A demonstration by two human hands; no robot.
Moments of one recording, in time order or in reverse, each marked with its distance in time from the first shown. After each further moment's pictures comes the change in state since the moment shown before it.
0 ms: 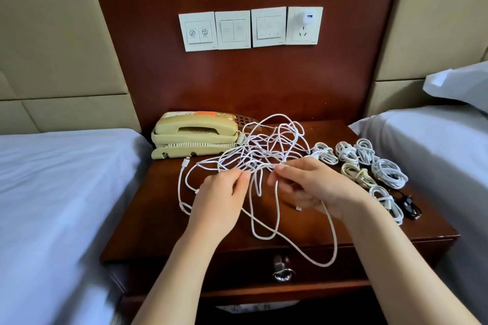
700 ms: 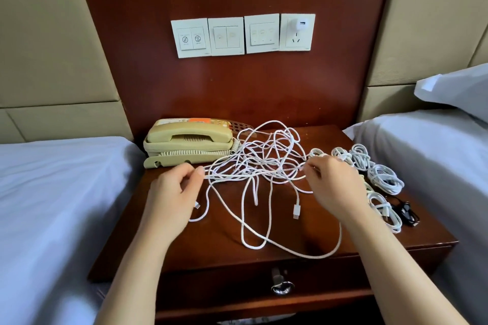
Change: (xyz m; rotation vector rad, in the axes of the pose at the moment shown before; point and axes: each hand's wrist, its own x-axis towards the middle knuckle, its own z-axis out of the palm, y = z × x) left_hand 0.007 -0.030 -0.043 -0.061 0.174 -0.077; right_hand 0.013 0.025 -0.032 -1.118 0.766 -0.184
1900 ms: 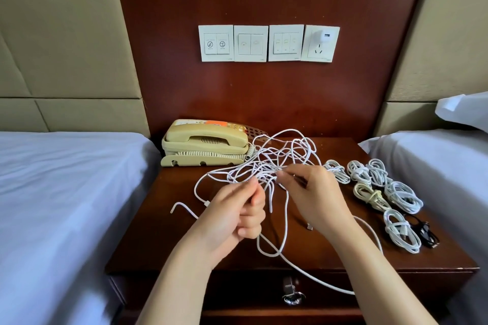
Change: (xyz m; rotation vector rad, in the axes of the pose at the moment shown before) left_hand -0.016 0.046 0.013 -1.208 -0.609 -0.474; right_hand -0.013 -0.056 -0.001 0.442 -0.066 -0.254
